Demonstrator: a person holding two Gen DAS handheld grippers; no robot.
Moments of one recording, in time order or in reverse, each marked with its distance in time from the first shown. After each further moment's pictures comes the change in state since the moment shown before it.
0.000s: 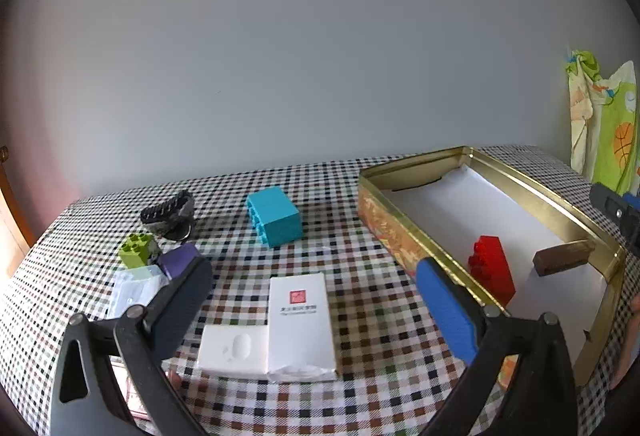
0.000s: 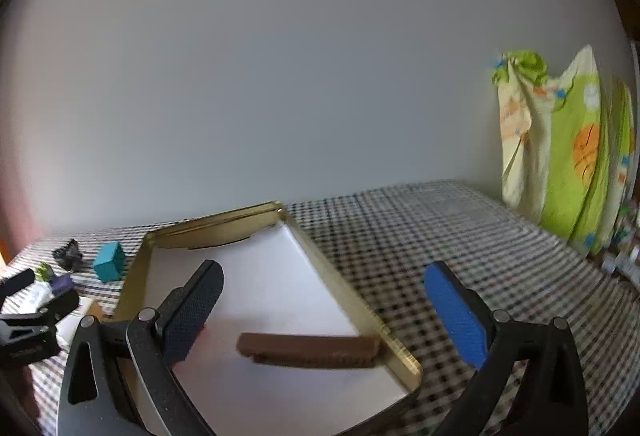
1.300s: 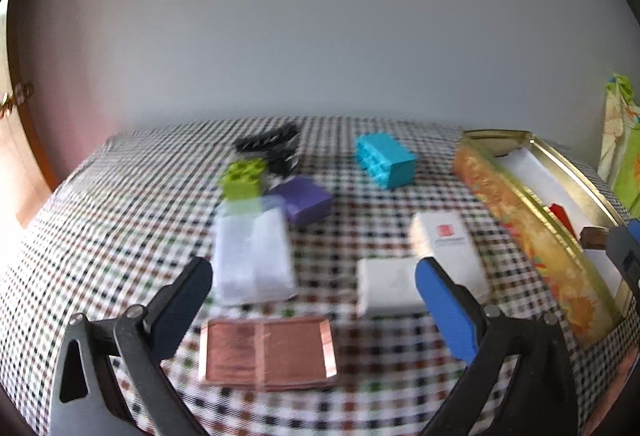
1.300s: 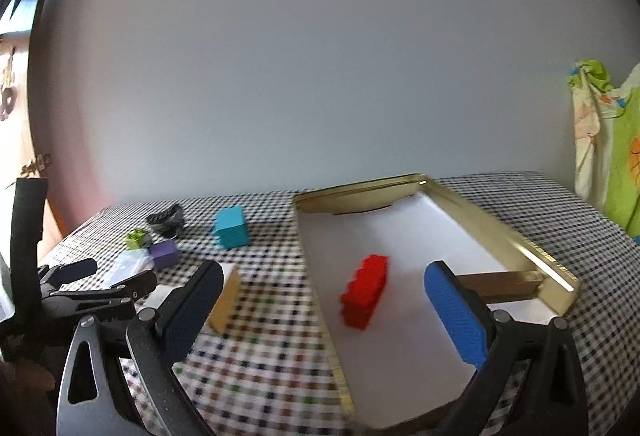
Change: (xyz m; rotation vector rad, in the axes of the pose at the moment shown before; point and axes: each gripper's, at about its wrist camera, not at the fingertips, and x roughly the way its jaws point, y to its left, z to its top) left arm -0.007 0.105 -0.031 -0.139 0.160 0.063; right arm -0.046 0.132 -0.034 -0.105 0.039 0.213
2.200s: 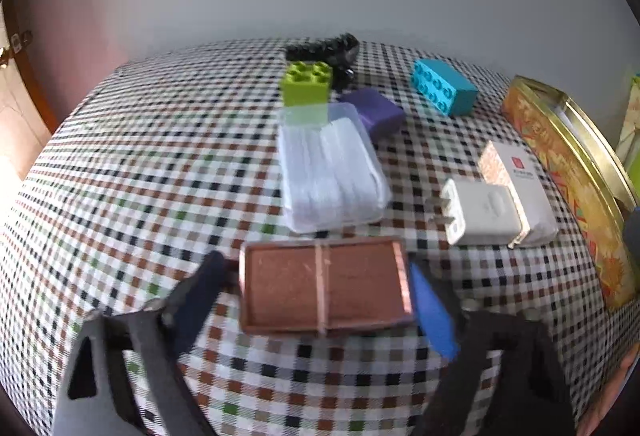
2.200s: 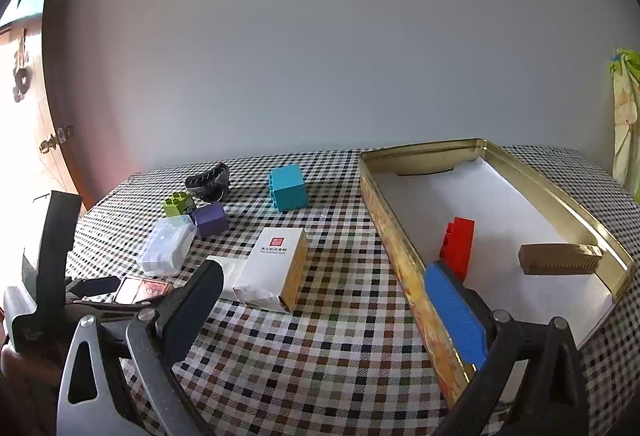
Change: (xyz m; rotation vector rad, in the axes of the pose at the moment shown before) left arm 0.013 0.040 -0.025 -0.047 0.226 0.030; right arm 0.021 0.040 -0.005 -0.009 0.132 0.085
